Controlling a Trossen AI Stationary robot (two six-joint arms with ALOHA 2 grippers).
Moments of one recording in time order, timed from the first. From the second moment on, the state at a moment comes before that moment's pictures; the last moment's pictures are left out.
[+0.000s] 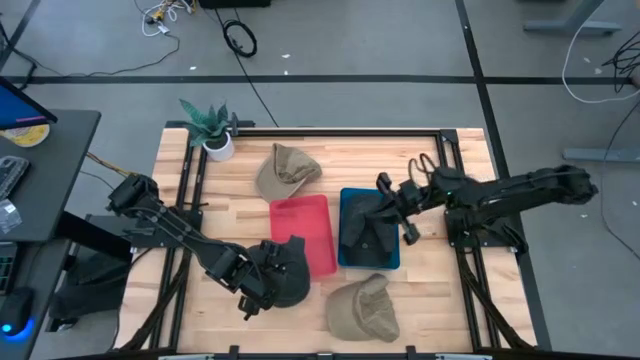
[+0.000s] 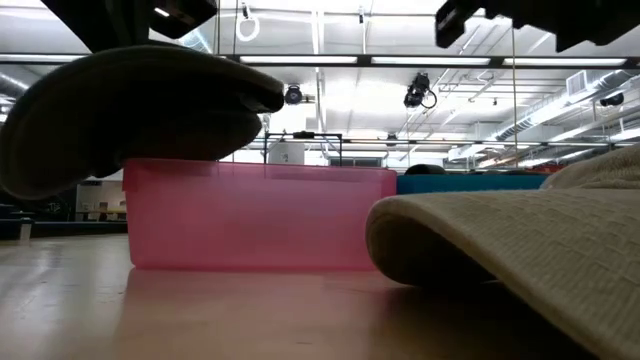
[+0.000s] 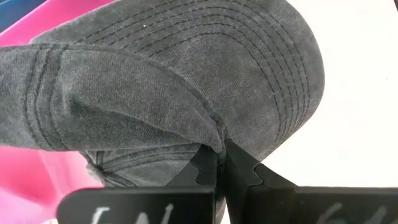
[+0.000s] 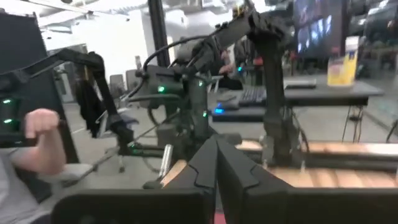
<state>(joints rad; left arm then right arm) -0.60 1.65 1.31 -0.90 -0.27 -0.20 0.02 1.02 0.54 0.59 -0.34 0.14</state>
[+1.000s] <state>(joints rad) -0.48 1.65 1.35 -0.90 -0.25 0.12 0.07 1.38 0.92 0.32 -0.10 -0.20</state>
